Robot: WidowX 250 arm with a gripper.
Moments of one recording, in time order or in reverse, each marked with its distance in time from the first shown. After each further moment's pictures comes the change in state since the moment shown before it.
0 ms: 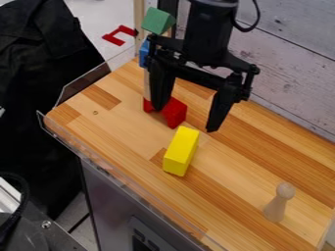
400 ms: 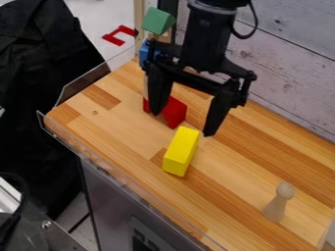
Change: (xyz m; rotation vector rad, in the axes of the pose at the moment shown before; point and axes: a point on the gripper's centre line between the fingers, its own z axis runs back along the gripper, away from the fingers) arm 0.004 0.004 -0.002 0.026 0.015 0.023
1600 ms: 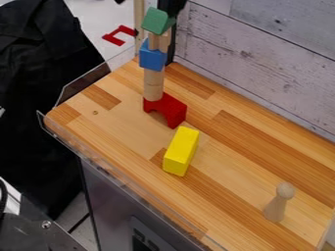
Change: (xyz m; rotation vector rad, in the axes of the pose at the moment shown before) arm 0.038 0.077 0.081 0.012 -0.116 0.119
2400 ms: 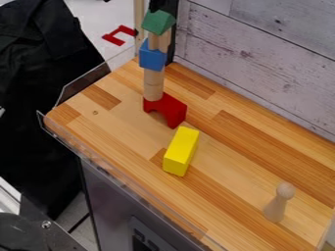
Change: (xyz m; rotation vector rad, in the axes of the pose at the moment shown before) arm 0.030 0.021 -0.020 -0.038 0.062 -0.015
